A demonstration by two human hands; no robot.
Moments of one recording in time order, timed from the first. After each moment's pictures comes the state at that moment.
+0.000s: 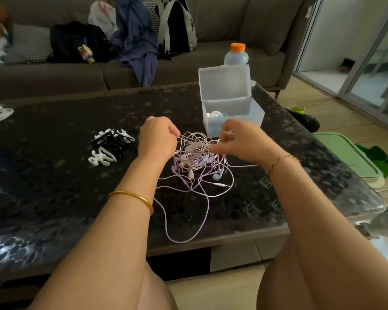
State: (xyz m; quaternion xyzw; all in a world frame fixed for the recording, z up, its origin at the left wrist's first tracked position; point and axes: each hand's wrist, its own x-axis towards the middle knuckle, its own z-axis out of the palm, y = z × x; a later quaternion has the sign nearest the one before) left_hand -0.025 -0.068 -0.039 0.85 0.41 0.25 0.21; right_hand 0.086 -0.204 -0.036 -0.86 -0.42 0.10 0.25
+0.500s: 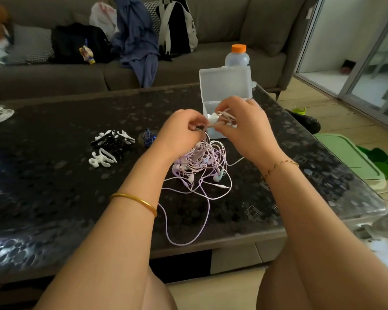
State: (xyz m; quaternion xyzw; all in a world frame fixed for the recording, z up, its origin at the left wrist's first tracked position) left_hand -0.017 -0.083 -0.023 0.89 0.21 0.20 0.34; right_hand 0.082 -0.197 -0.030 -0.80 -0.45 -0.13 0.38
